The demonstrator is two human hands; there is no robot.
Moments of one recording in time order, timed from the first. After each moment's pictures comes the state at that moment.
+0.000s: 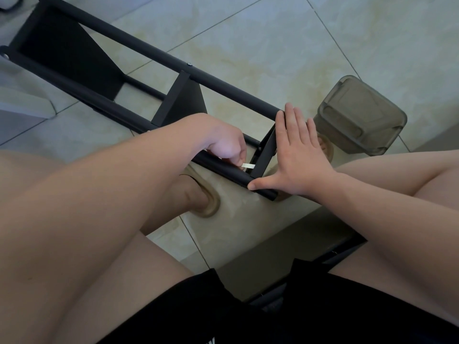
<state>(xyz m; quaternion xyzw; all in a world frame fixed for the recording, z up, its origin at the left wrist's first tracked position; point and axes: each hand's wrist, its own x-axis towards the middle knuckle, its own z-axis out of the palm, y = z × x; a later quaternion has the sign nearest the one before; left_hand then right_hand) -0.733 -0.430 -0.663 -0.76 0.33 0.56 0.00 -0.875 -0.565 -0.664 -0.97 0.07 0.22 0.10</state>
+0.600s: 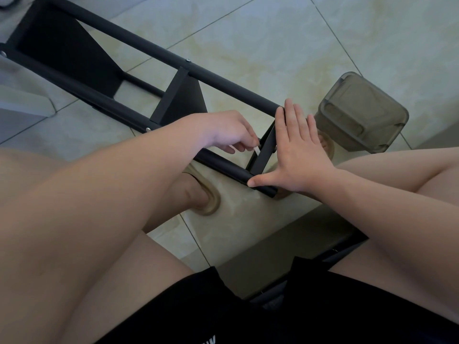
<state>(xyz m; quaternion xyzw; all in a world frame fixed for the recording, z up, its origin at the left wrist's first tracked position) -0.733 -0.428 -0.677 -0.76 0.14 0.56 -0.29 -0.873 -0.566 -0.665 -0.97 0.06 0.22 0.09</state>
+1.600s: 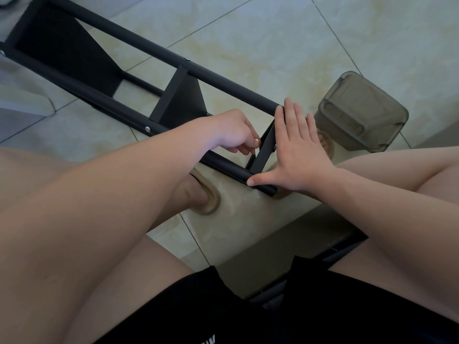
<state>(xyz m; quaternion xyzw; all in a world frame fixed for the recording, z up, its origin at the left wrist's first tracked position) -0.742 -0.437 -0.677 -0.78 0.13 0.53 -0.29 -0.873 -0.566 -0.668 -0.97 0.06 0.21 0.09</state>
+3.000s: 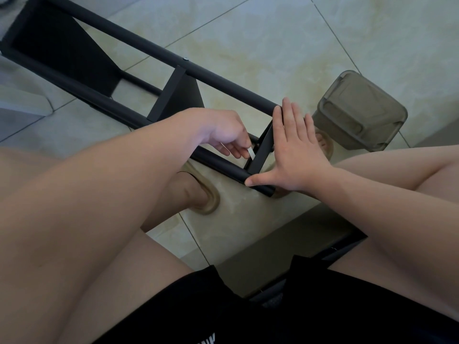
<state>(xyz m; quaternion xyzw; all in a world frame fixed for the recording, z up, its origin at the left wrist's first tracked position) -0.727 -0.429 -0.672 -0.74 0.13 0.61 -0.24 -0.874 -0.564 -0.671 -0.97 0.06 0.21 0.09</state>
